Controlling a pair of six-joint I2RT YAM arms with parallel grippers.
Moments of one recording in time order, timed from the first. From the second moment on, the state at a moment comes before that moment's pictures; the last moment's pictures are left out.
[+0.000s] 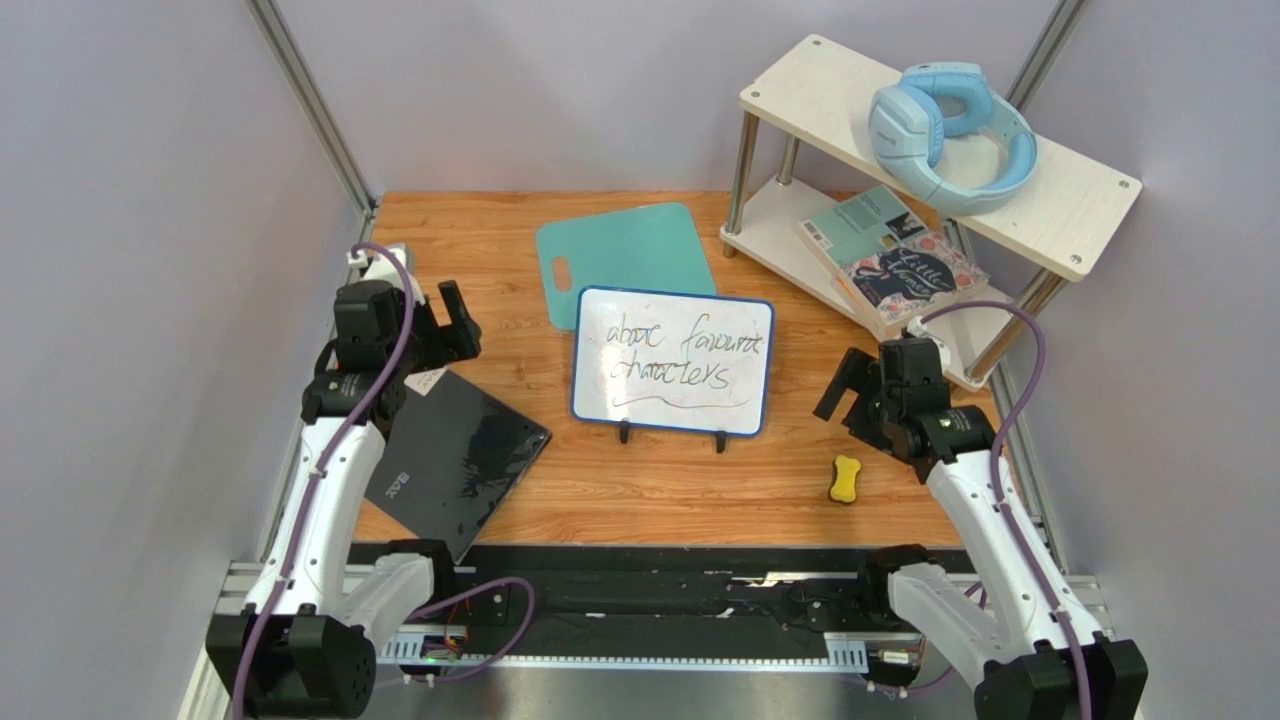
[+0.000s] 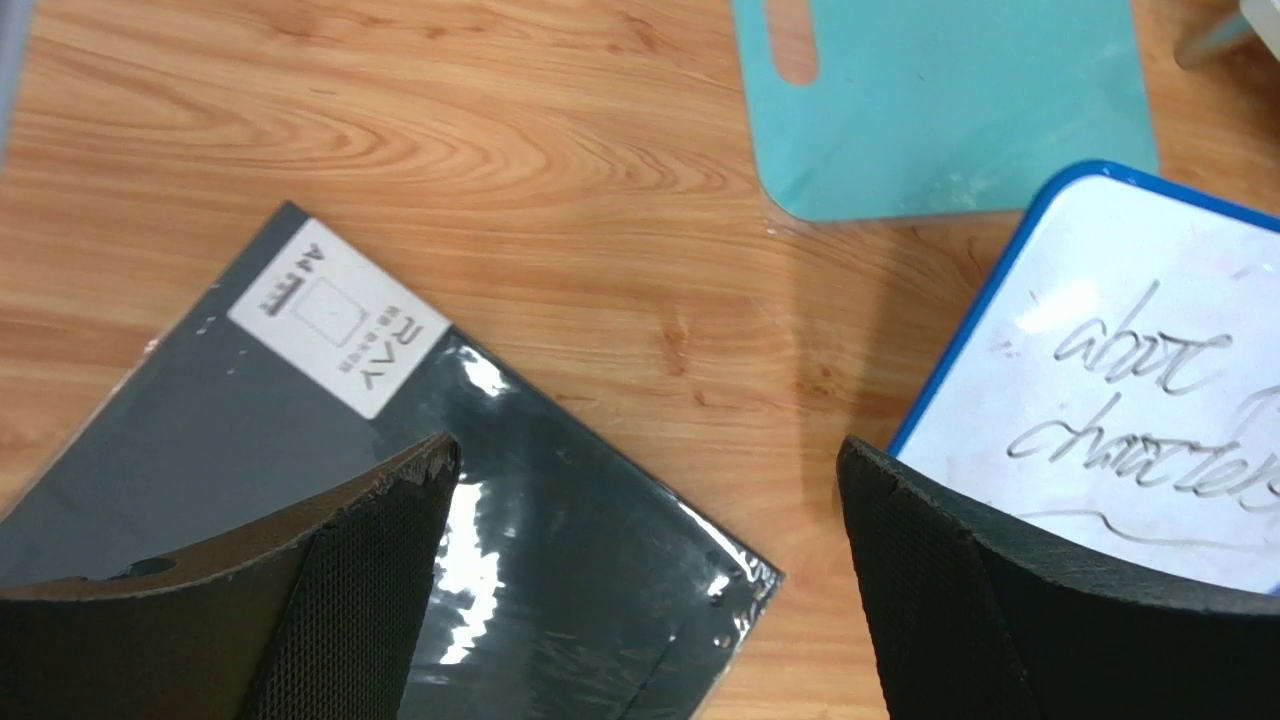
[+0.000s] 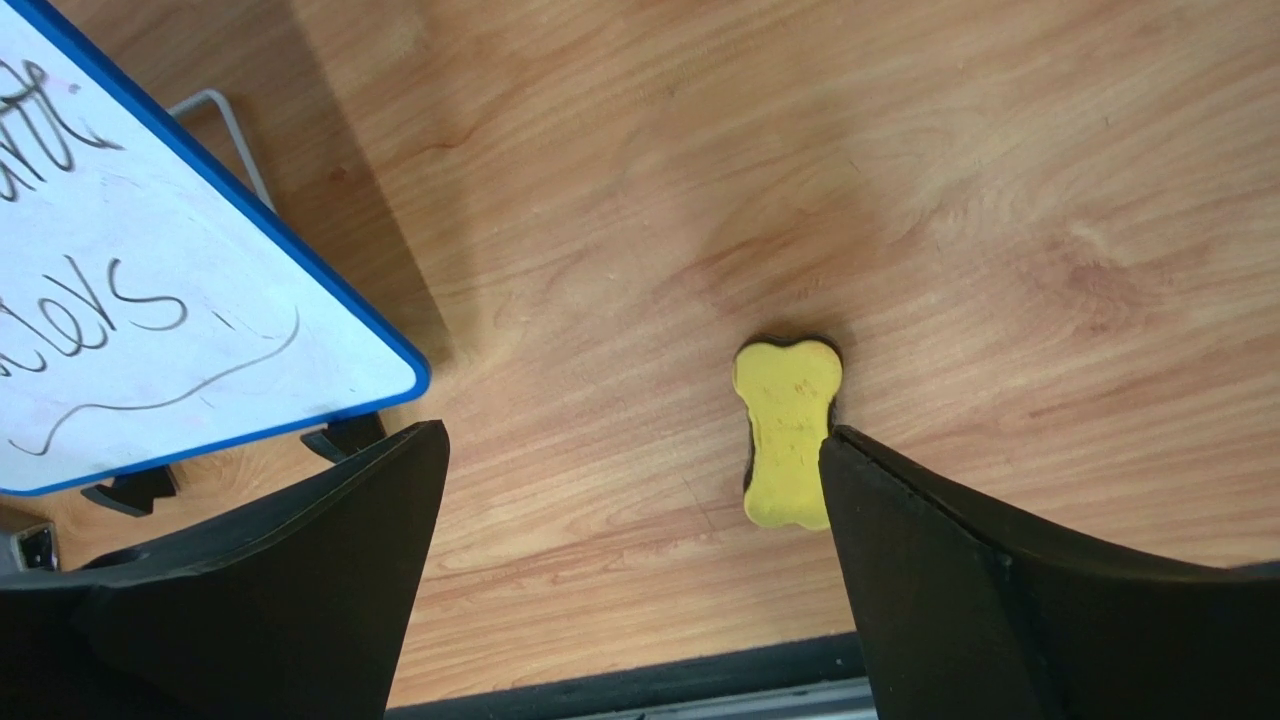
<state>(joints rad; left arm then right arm) 0.00 0.96 0.91 -0.50 0.05 -0.24 0.16 0.88 0.75 -0.77 0.11 0.61</state>
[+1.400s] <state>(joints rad) 0.00 1.14 0.94 -0.53 0.33 -0.23 0.14 1.33 0.75 -0.96 0.09 0.67</state>
